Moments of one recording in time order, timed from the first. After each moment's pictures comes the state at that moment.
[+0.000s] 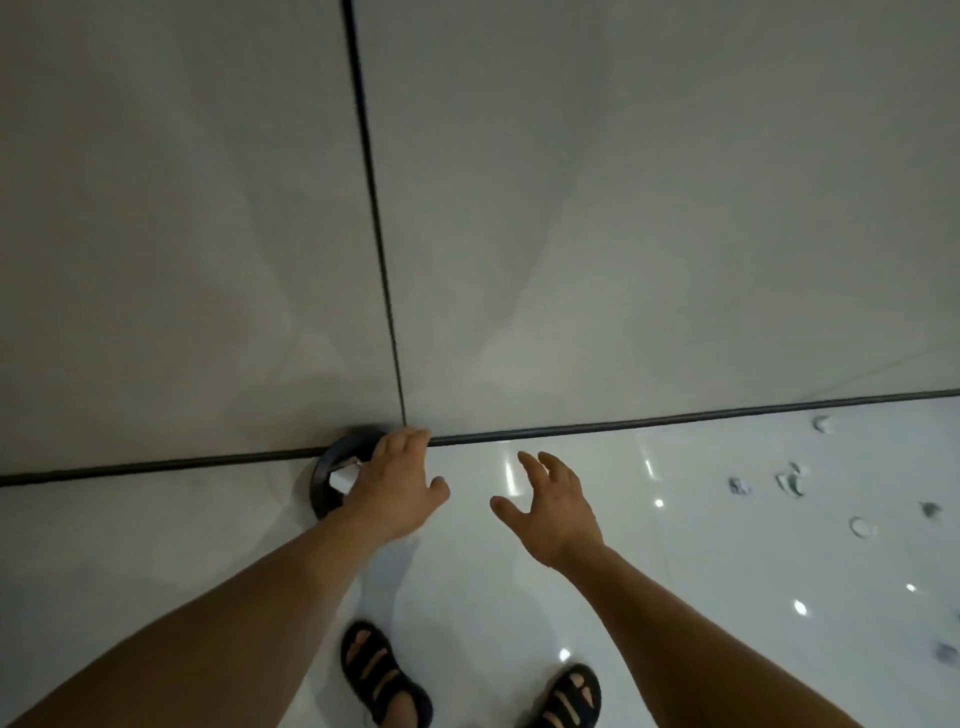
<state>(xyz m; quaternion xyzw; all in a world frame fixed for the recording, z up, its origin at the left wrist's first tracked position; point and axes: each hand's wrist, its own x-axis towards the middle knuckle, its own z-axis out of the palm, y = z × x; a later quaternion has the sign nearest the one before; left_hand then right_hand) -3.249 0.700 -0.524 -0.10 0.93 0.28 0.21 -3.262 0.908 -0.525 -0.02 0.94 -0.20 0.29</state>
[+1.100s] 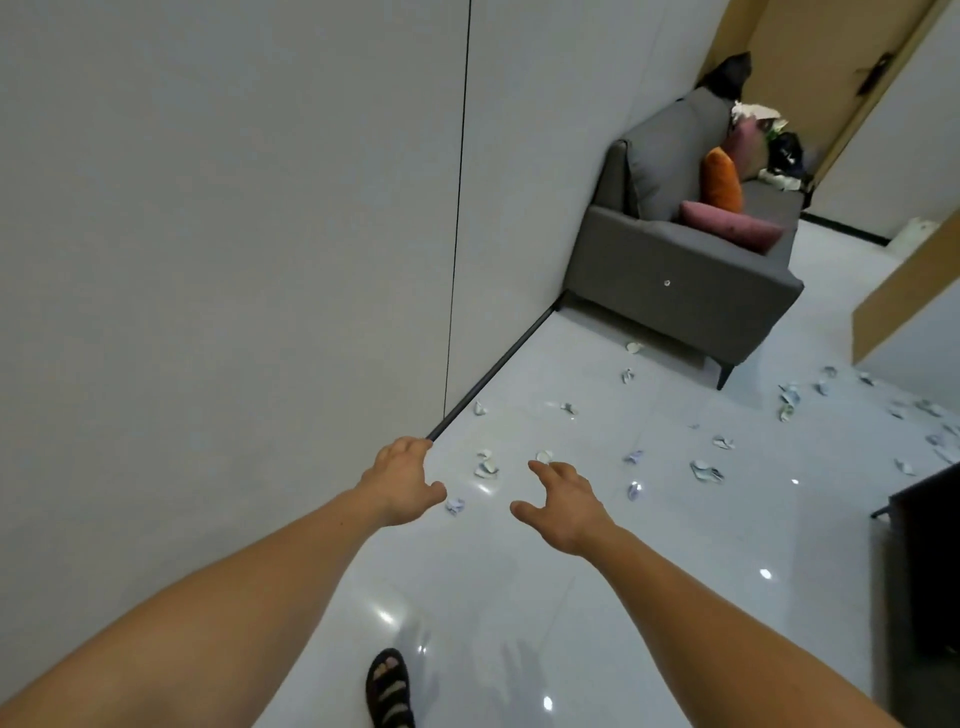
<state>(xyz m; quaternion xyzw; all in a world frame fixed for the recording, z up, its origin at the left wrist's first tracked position) -3.350 1.315 -0.327 0.31 0.90 0.16 0.26 -3.189 1.491 -0.333 0.32 0.90 -0.27 0.13</state>
